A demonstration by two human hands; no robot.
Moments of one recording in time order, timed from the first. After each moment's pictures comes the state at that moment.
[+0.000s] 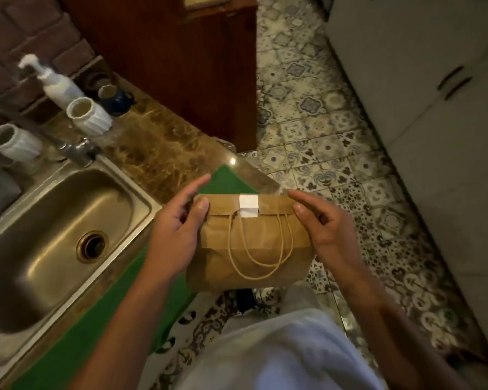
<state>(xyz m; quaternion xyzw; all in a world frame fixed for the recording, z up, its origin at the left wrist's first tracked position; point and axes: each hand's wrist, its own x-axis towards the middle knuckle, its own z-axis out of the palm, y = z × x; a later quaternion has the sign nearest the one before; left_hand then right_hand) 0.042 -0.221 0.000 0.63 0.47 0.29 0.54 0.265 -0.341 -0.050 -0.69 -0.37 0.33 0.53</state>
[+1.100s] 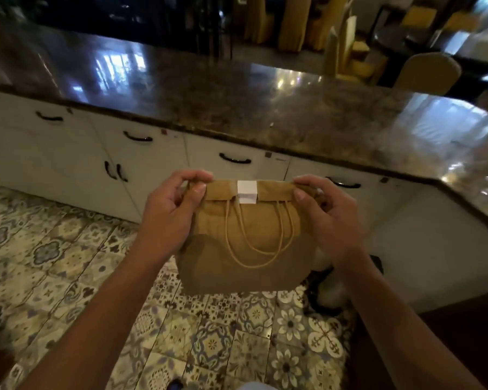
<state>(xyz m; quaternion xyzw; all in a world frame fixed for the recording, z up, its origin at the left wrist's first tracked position) 0.611 -0.484 0.086 0.76 -0.05 0.10 0.64 0.609 -0.749 0.065 -0.83 -0.05 -0.19 0.53</state>
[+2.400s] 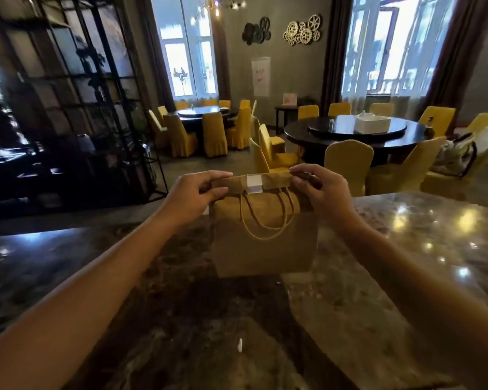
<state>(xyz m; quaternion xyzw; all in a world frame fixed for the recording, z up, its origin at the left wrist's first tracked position) 1.252 -0.673 0.220 0.83 -0.38 0.08 0.41 1.142 -0.945 0.186 -0.83 0.00 -0.36 0.42</state>
